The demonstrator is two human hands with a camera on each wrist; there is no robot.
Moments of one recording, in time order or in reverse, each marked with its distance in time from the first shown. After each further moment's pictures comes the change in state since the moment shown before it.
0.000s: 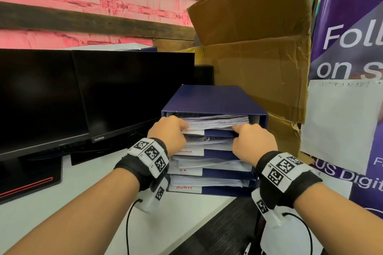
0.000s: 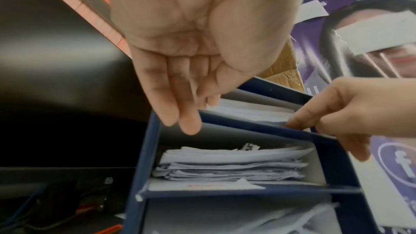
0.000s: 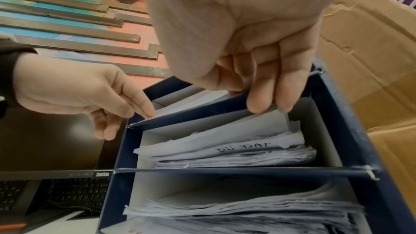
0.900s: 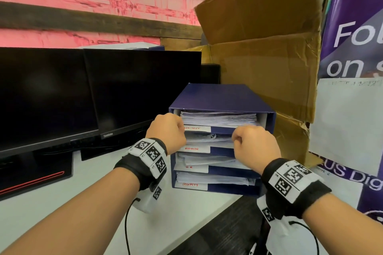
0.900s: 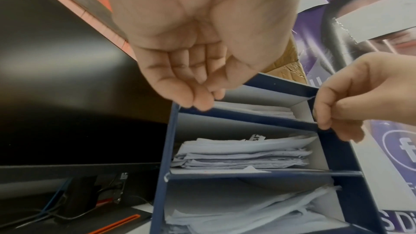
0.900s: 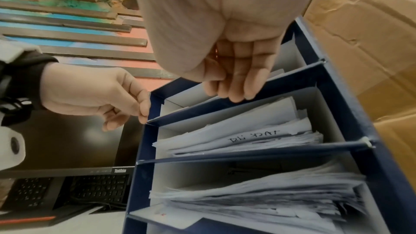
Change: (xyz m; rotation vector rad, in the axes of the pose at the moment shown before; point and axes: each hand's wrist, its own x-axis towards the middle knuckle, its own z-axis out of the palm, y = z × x) left_hand -0.006 -0.016 -0.002 -0.038 0.137 -0.033; right_hand -0.015 -0.004 0.011 0.082 0.136 -0.155
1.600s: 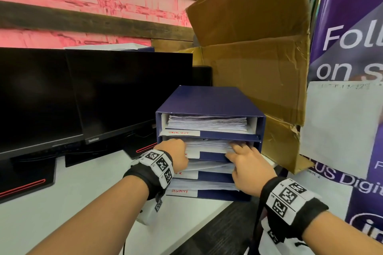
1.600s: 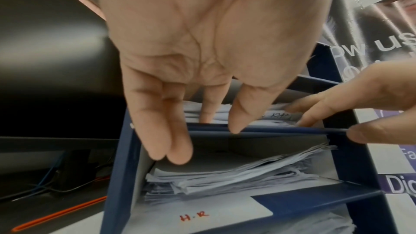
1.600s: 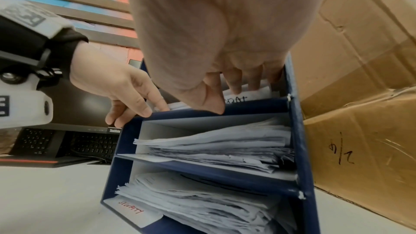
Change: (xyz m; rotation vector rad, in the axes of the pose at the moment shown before) left_hand 0.014 0.005 0.057 0.301 -0.478 0.055; right_hand -0.005 0.044 0.042 -0.228 -0.241 -0.197
